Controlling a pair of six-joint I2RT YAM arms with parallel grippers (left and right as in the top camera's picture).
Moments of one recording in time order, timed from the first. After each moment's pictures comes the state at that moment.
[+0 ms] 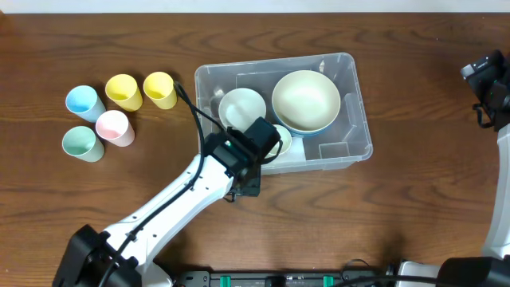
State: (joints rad) left arm -0.72 1.52 1.12 -1.09 -0.08 -0.65; right arm -0.31 1.50 1.54 -0.93 0.26 0.72
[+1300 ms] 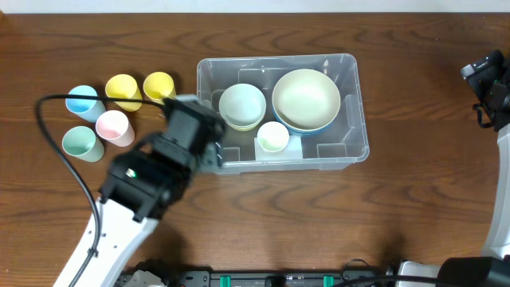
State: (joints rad) left arm -0.46 1.18 1.28 -1.13 -0.28 -0.53; right arm -0.31 1.50 1.54 -0.93 0.26 0.72
